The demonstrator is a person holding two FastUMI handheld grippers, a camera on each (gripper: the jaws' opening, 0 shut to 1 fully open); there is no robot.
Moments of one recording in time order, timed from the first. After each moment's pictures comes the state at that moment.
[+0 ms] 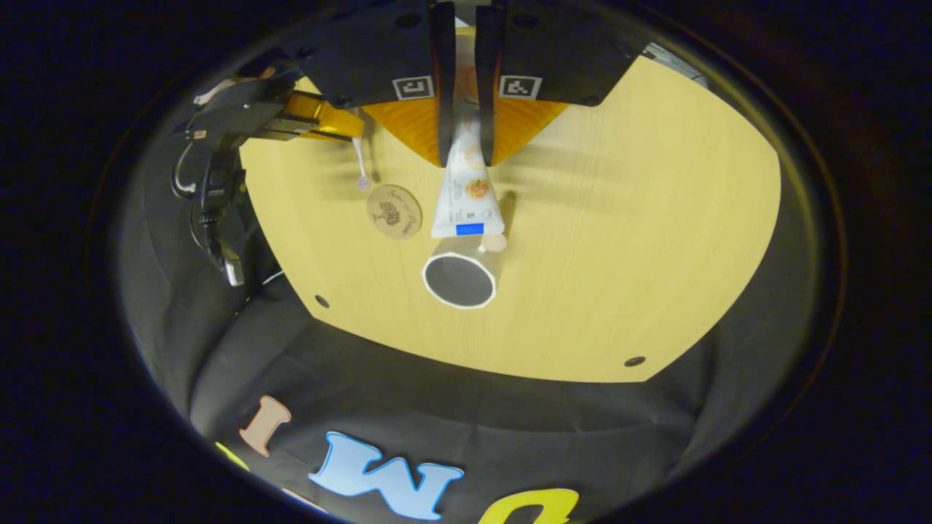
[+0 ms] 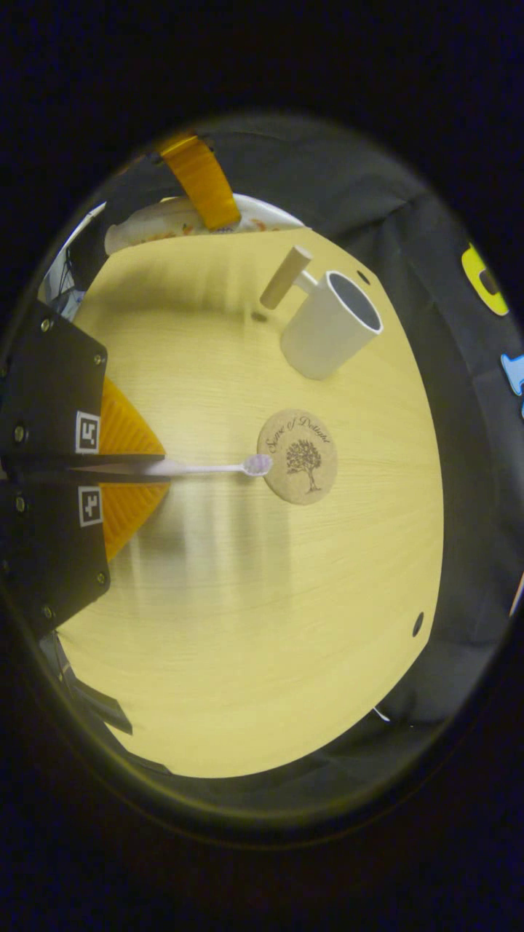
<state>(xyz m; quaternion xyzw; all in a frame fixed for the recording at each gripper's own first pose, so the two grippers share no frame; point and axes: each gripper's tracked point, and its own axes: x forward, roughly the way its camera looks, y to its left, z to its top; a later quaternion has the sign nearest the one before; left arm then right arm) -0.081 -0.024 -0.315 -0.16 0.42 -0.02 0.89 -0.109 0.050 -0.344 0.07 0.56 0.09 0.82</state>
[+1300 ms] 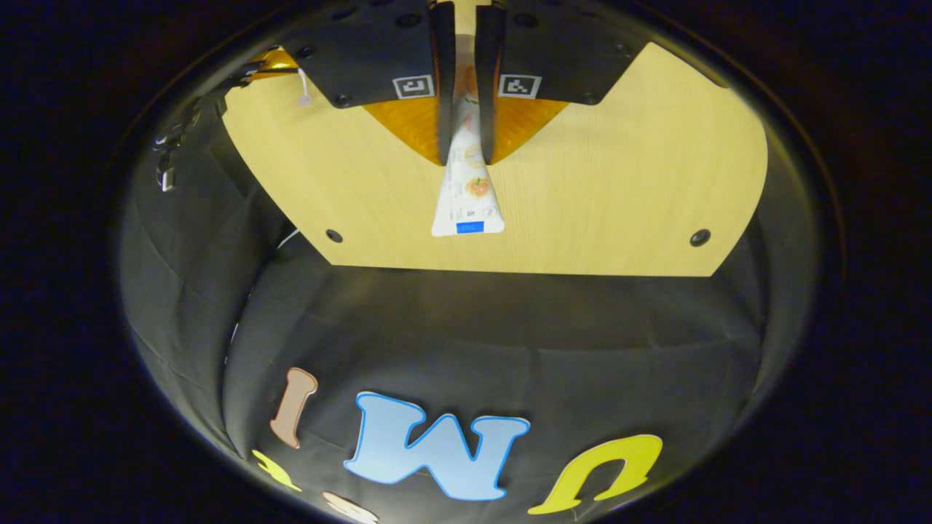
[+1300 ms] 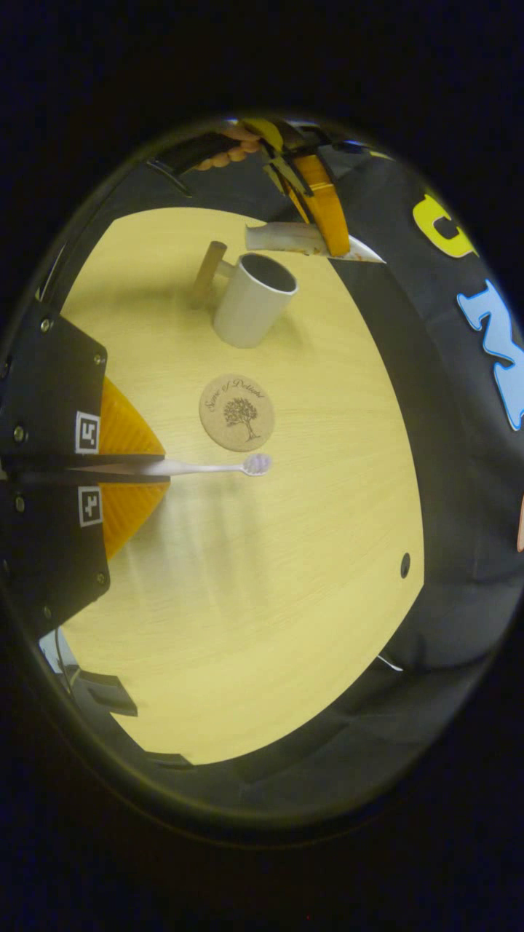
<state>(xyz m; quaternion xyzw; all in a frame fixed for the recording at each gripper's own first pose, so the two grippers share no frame) 0.106 0.027 -0.304 -0.08 0.30 -0.11 0.94 -0.080 0.009 -0.306 0.13 0.52 0.01 0.85</state>
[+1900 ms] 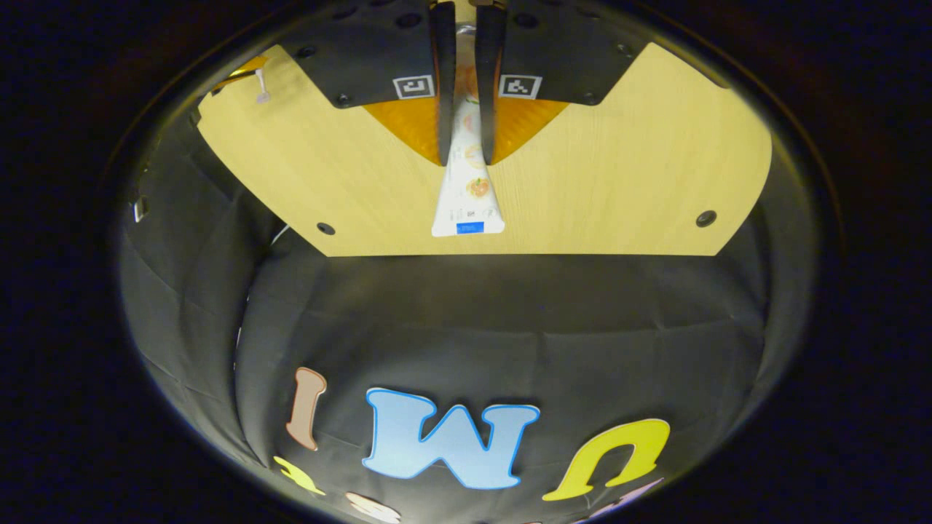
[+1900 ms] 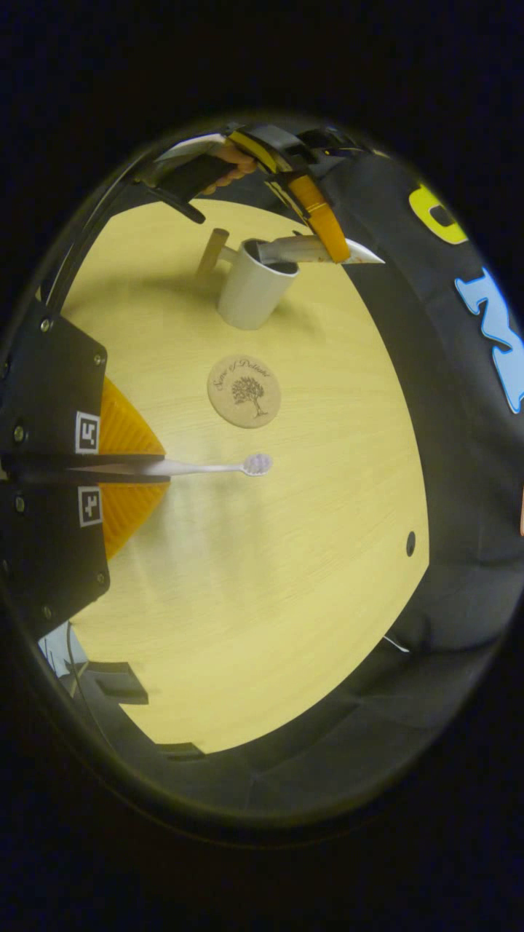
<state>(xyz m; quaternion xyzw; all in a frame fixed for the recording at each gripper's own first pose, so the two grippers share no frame) 0.117 0.018 -0.332 -0.06 0.25 -0.10 0.96 -0.097 -0.008 -0.311 0.12 0.53 -0.02 0.84</state>
